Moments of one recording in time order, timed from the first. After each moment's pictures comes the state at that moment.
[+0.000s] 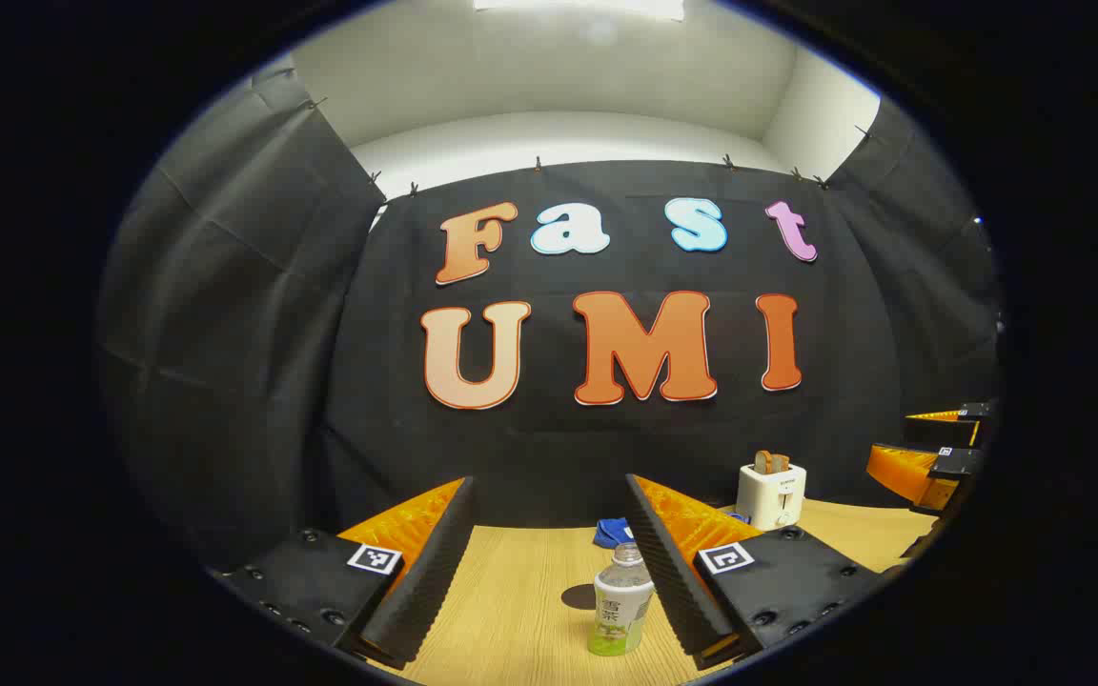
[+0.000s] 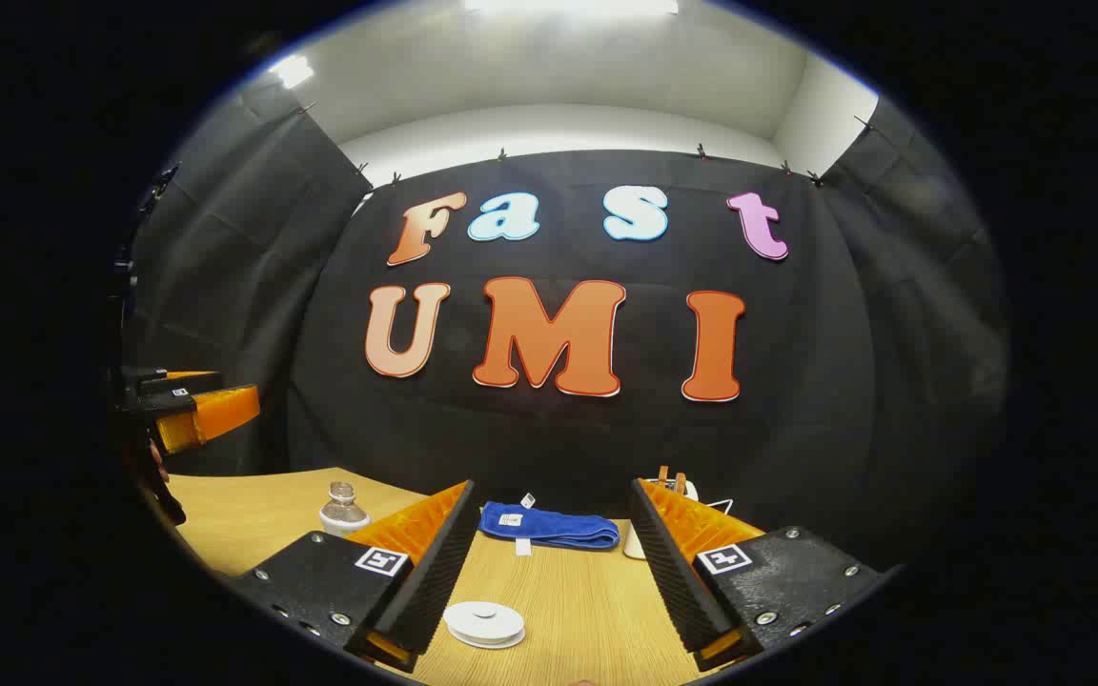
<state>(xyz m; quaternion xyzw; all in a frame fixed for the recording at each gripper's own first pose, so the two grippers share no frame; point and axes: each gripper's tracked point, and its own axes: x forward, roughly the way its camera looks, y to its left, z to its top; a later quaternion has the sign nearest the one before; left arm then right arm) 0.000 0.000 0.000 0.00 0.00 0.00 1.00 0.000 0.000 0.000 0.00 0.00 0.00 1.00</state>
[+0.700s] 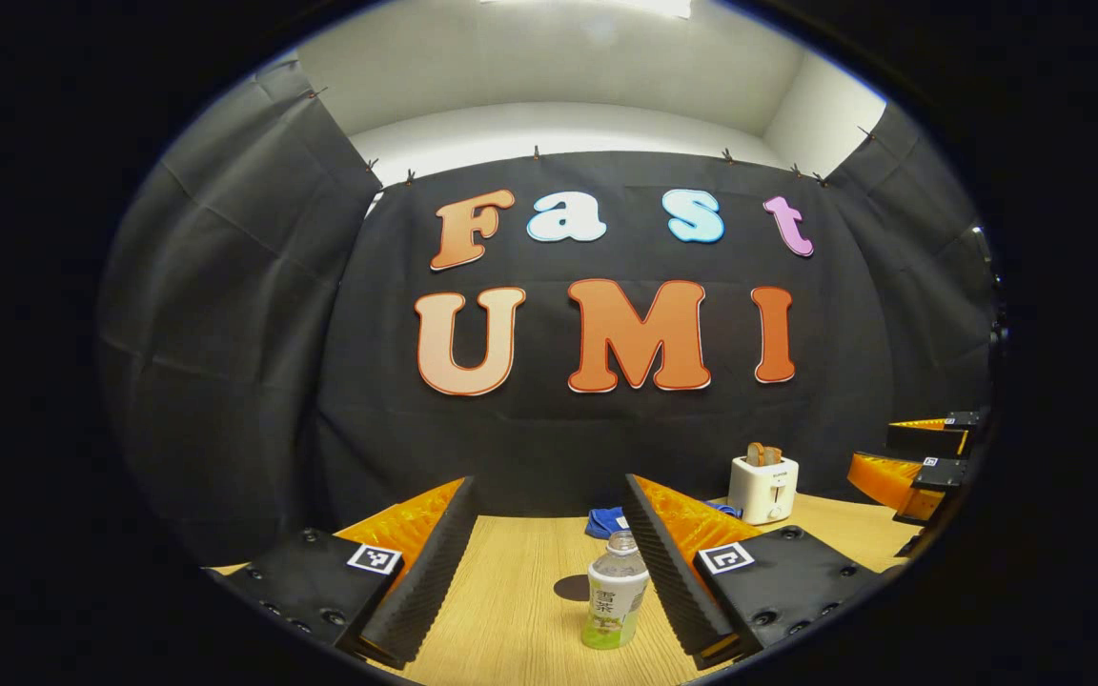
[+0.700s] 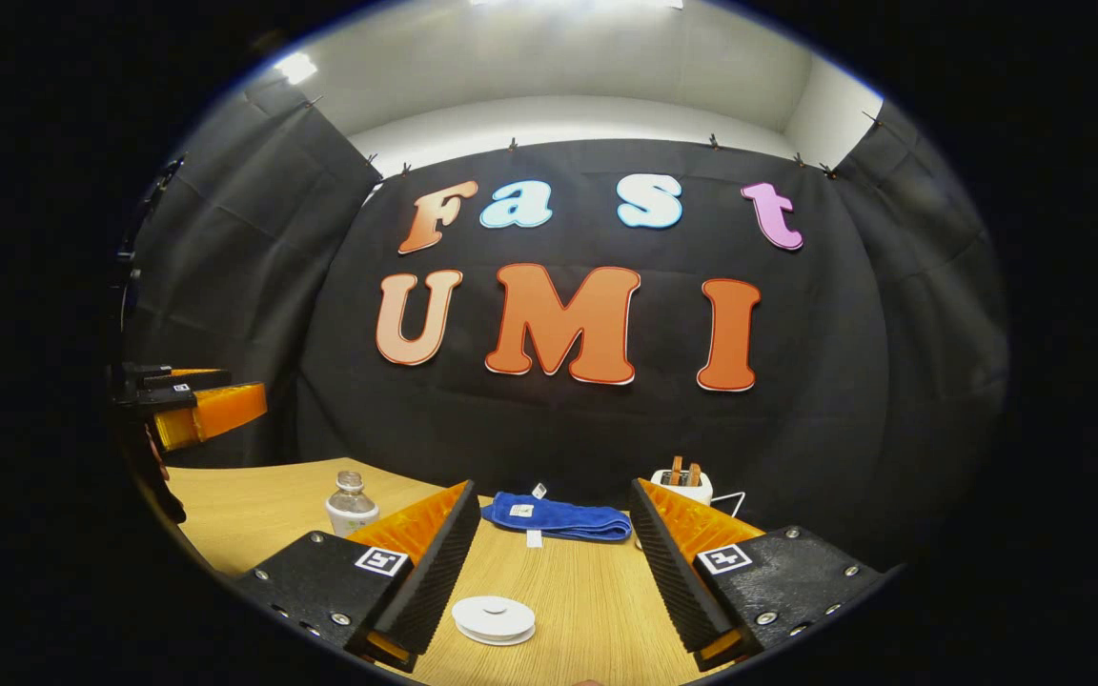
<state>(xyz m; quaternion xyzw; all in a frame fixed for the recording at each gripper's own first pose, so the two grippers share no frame) 0.000 0.001 -0.013 -0.01 0.02 -0.01 1.00 0.006 0.013 -0.017 0.00 0.02 0.02 1.00</state>
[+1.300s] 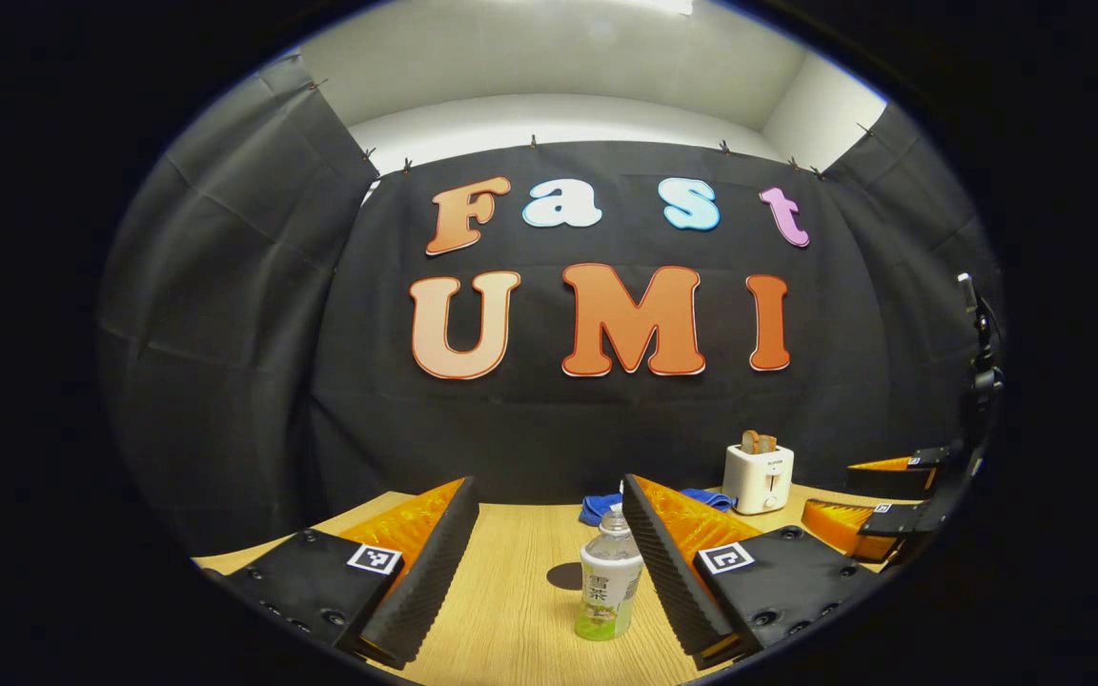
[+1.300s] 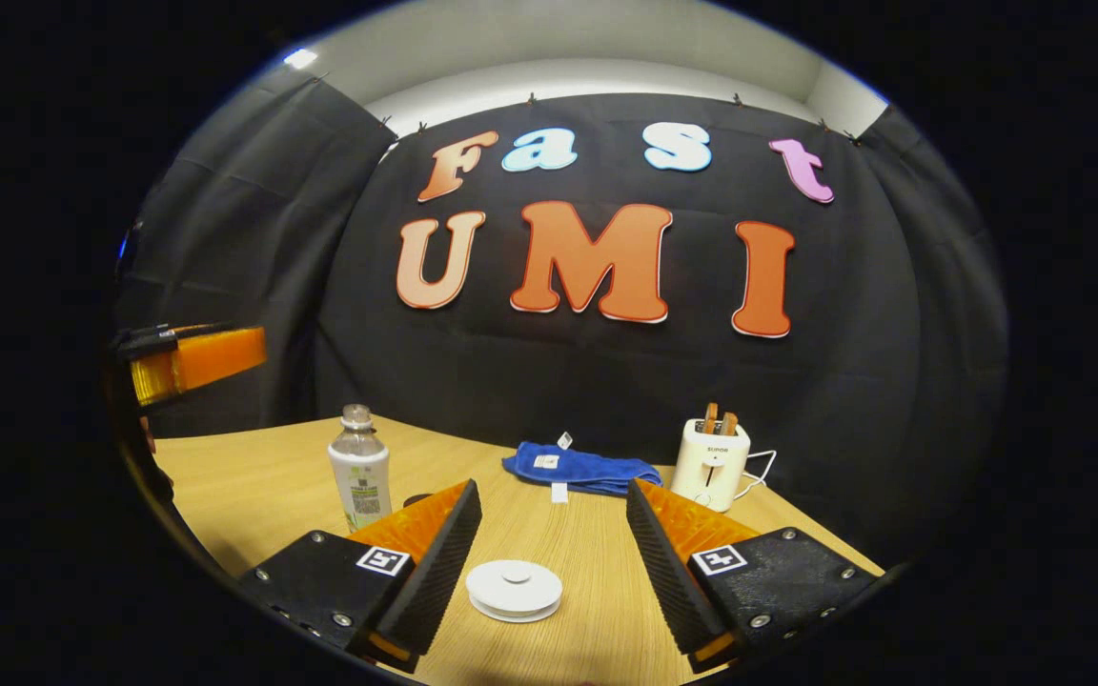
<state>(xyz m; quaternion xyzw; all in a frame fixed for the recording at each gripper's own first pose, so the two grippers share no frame) -0.006 -0.006 -0.040 -0.01 0.04 -0.02 1.00 0.017 0.041 -0.099 -0.01 0.11 0.06 0.99</state>
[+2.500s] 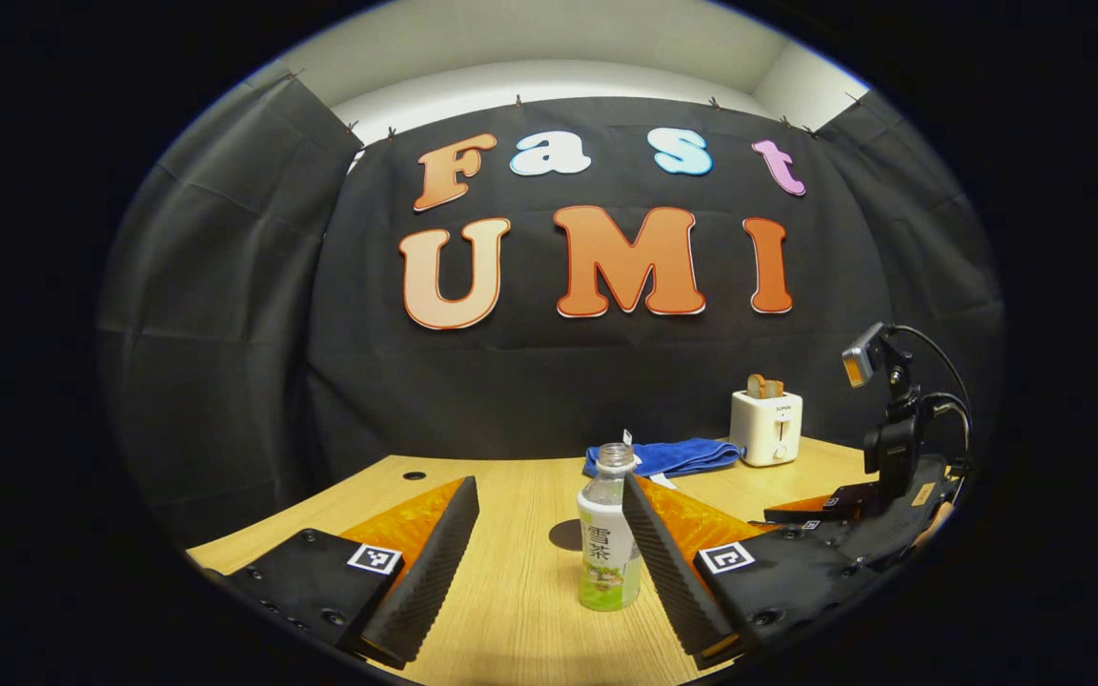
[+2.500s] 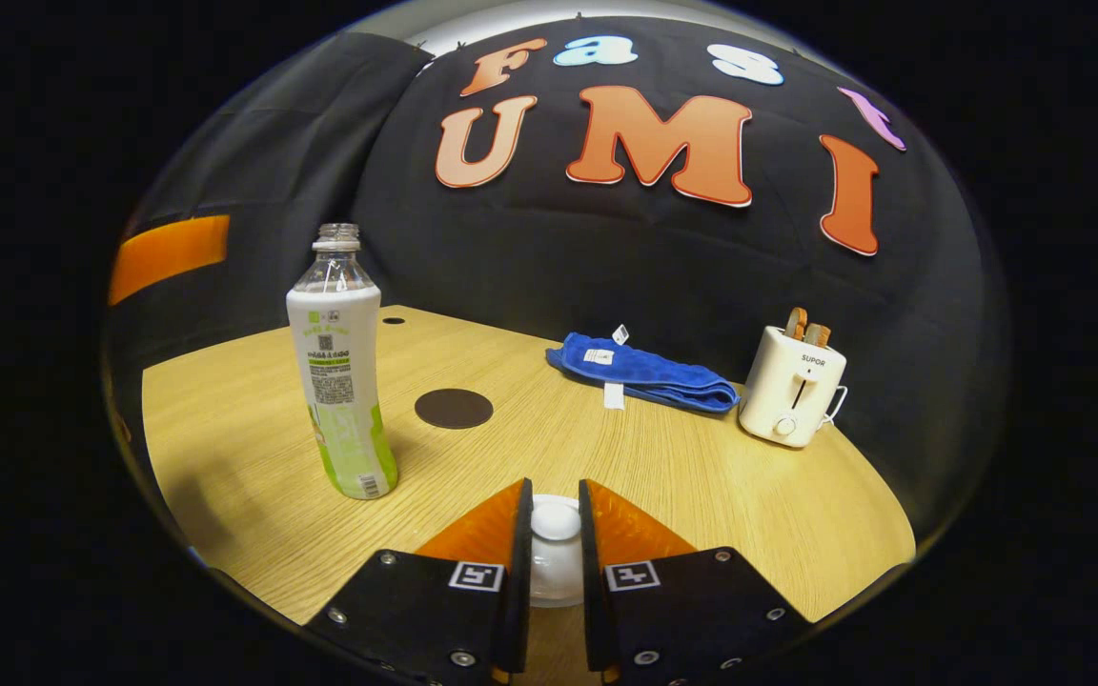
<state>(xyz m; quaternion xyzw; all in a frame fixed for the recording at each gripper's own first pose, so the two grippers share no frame) -0.003 -0.021 -0.105 0.01 0.11 -0.02 0.99 0.046 0.081 -0.214 -0.04 0.24 0.13 0.96</state>
